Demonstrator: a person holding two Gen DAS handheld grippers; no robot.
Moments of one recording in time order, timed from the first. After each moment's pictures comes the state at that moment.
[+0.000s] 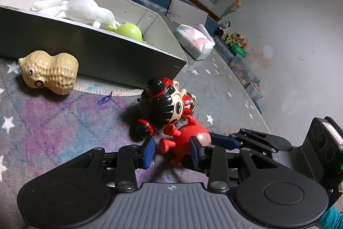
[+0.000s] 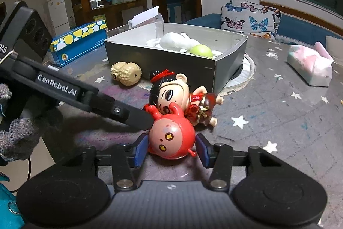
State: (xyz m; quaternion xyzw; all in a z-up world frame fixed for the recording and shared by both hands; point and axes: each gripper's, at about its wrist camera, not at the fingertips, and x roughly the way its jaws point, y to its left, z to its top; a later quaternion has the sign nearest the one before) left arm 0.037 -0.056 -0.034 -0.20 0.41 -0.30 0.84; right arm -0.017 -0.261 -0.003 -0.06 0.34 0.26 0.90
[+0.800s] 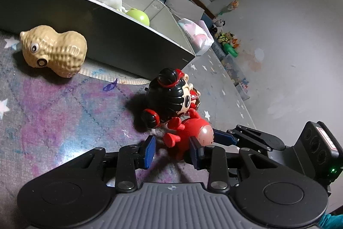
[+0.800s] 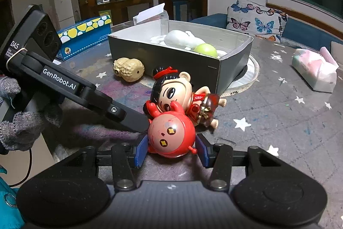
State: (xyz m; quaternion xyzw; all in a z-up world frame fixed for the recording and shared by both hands) left arm 0.043 -0.035 -0.051 -0.25 0.43 -0.33 0.80; right arm -0.013 -0.260 -0.007 -0.08 0.34 0.27 0.90
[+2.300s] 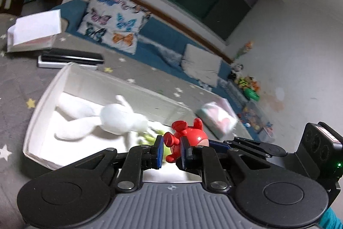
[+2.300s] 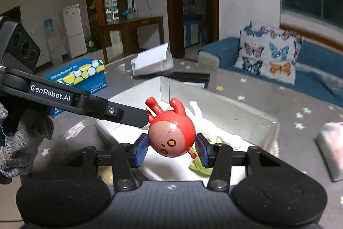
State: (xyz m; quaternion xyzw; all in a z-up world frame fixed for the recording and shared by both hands) left arm 0.146 0.021 0.036 -0.22 0.33 -0.23 0.89; right arm 0.143 -0.193 0.060 -0.06 0.30 0.31 0.90
